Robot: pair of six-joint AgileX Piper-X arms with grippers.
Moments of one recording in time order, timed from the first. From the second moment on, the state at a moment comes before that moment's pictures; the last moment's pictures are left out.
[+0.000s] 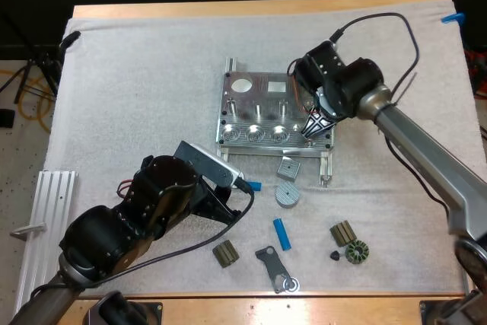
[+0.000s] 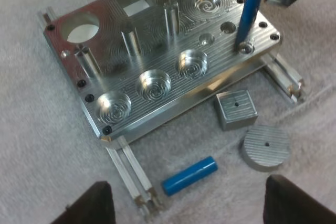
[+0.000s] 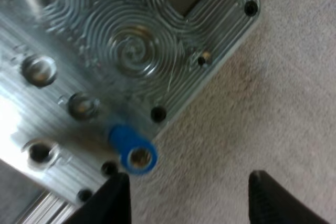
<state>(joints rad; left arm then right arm) -0.73 0.84 -0.96 0.97 -0.12 -1.84 0.60 1.75 -1.55 1.14 0.33 -2.09</state>
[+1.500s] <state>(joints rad) -0.73 0.88 -0.96 0.97 0.10 -0.87 0.61 1.23 -1.55 1.50 -0.42 -1.95</state>
